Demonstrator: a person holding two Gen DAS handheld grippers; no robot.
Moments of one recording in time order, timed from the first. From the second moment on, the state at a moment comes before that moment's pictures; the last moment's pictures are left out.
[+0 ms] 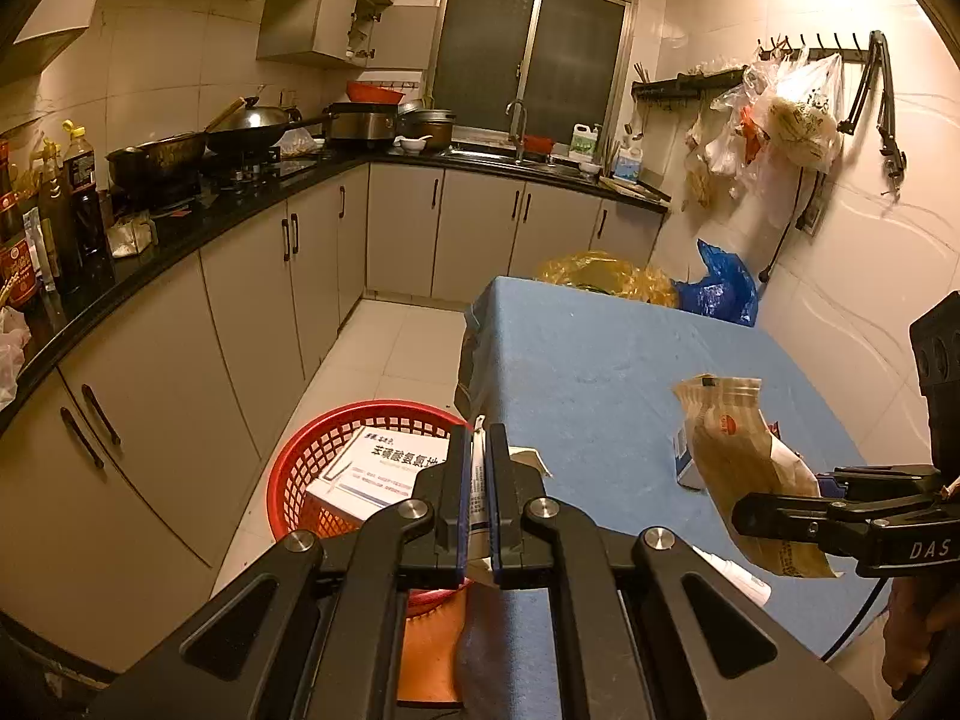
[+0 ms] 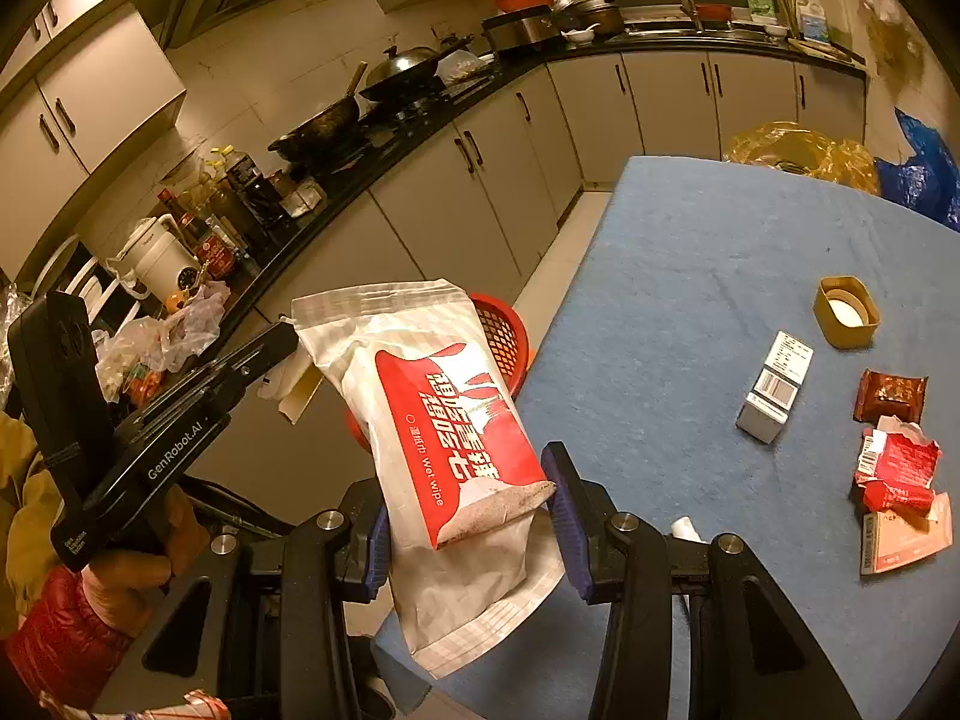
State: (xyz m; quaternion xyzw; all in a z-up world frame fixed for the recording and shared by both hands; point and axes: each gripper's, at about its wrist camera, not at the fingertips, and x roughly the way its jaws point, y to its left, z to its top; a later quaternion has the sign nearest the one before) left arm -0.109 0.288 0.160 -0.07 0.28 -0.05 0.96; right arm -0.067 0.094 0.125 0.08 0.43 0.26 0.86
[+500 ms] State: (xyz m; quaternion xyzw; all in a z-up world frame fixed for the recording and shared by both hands) left arm -0.080 0.308 0.147 -0.09 0.30 -0.06 0.95; right arm -0.011 0.130 0.128 0.12 0.45 0.28 0.84
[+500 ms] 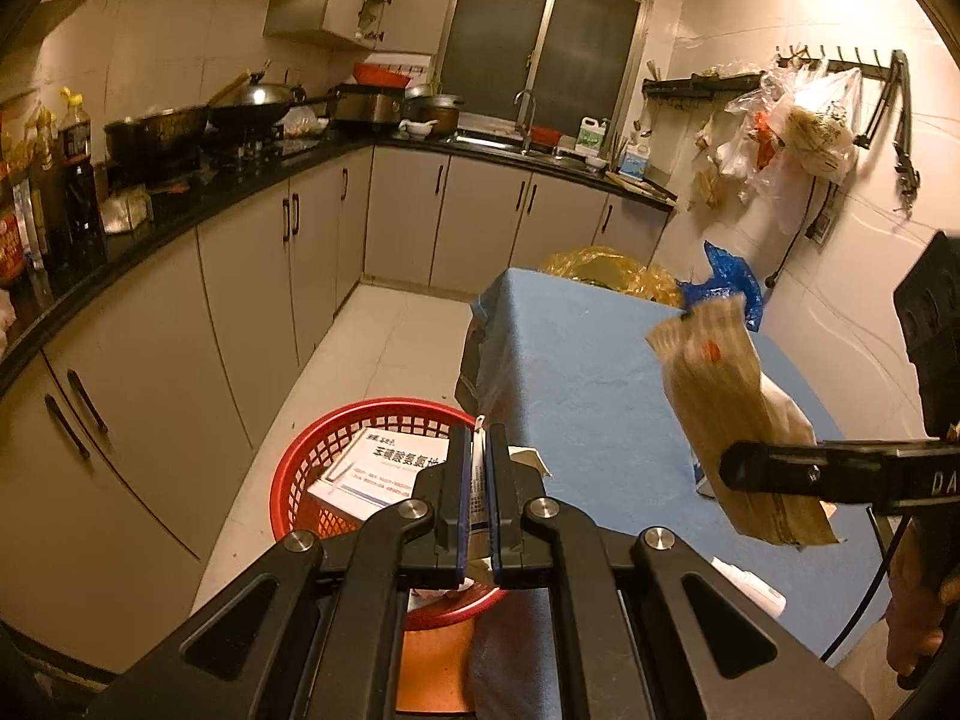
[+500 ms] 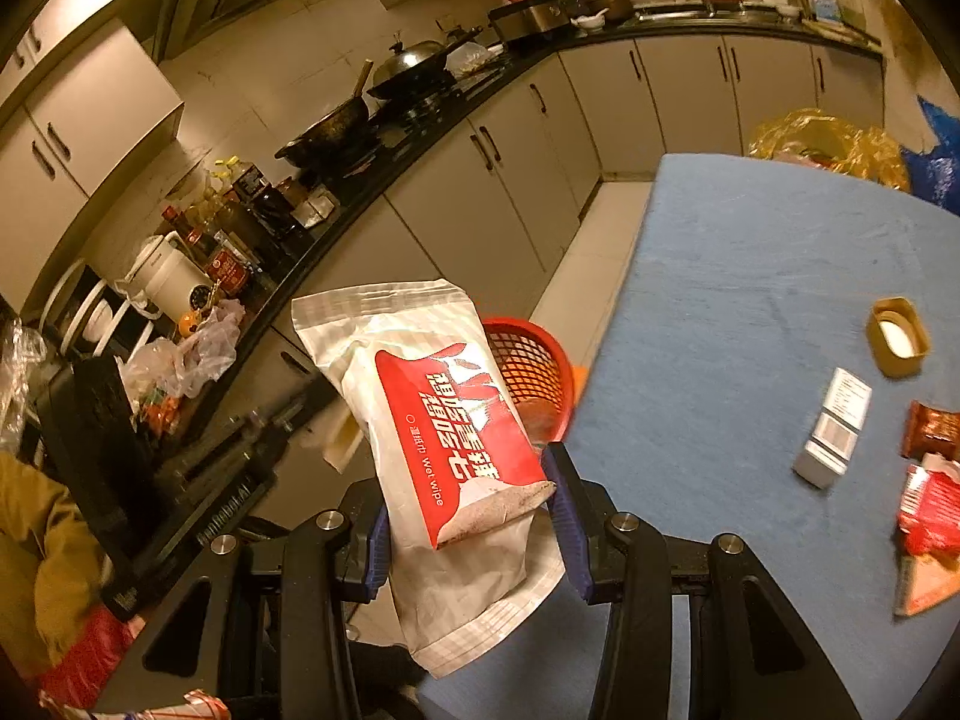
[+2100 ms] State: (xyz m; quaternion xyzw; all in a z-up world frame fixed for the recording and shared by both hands) left arm -0.066 0.316 0.104 -0.08 0.29 0.01 0.95; right arm 0.054 0.135 0.096 0.10 0.45 0.24 0.86
